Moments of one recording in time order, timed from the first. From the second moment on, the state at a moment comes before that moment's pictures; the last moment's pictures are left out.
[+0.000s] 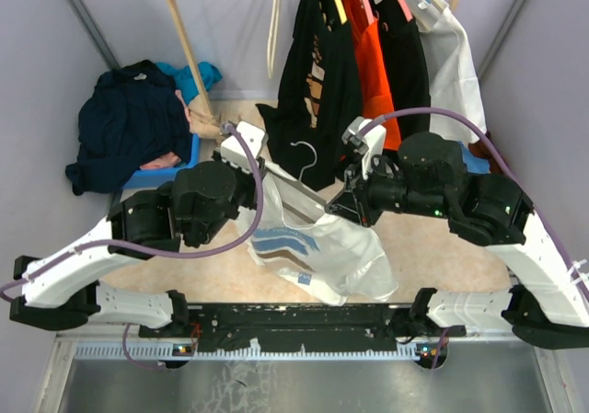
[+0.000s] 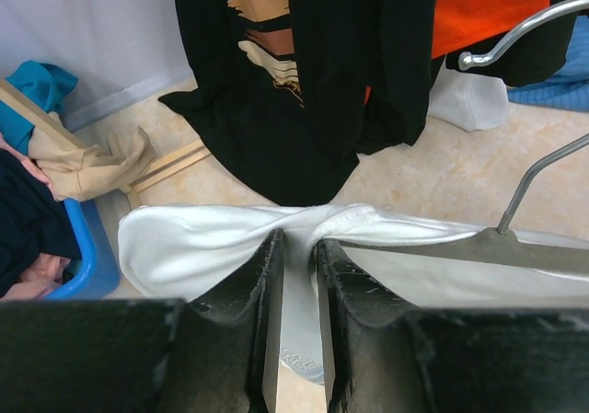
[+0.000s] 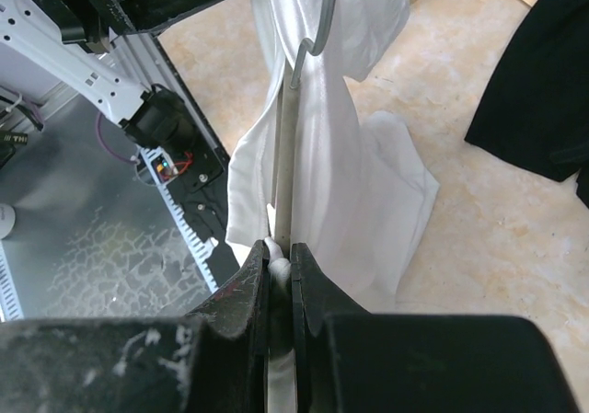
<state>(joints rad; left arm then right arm) -1.29 1.18 1.62 -0.78 -0.81 -0.17 1.02 1.08 1.72 -1.07 -0.08 0.23</state>
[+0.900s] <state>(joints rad) -1.20 1.26 1.70 -0.88 -0.81 -0.16 1.02 1.08 1.72 -1.09 -0.13 0.21</state>
